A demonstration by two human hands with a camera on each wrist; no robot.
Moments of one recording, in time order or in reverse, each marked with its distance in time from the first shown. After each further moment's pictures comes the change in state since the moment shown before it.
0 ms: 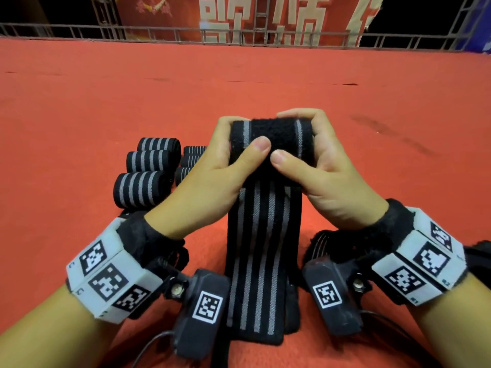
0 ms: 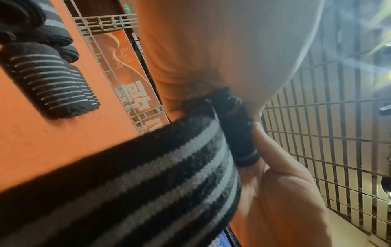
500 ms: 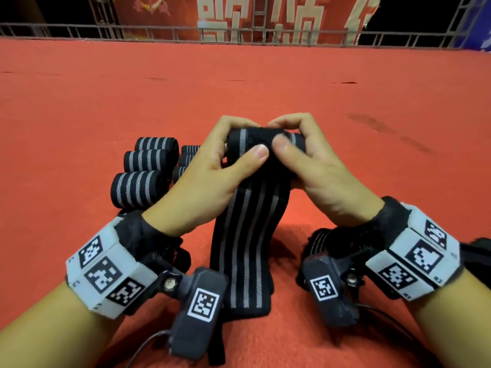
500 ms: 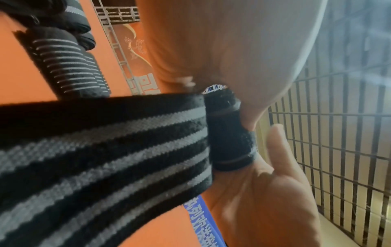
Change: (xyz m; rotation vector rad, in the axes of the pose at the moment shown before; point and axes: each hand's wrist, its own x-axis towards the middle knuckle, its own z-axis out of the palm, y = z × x) left_hand -0.001 -0.002 -0.001 0.025 0.011 0.009; right_hand 0.002 0.002 -0.001 -0.156 -0.007 0.080
